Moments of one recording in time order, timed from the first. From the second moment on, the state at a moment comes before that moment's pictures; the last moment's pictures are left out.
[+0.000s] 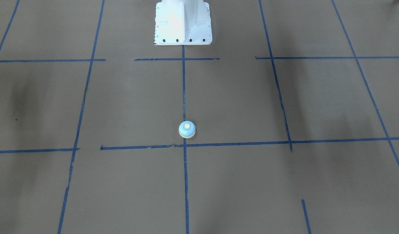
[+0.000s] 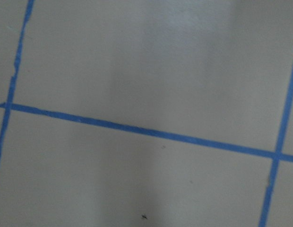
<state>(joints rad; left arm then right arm) -1.56 -1.43 -1.74 -1.47 -2.31 0.16 1.35 -1.50 1.69 -1.50 2.35 0.18</state>
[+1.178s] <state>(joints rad) -1.56 -1.42 -1.76 -1.47 -2.32 0.16 1.48 -1.76 1.77 -1.49 2.34 0.07</state>
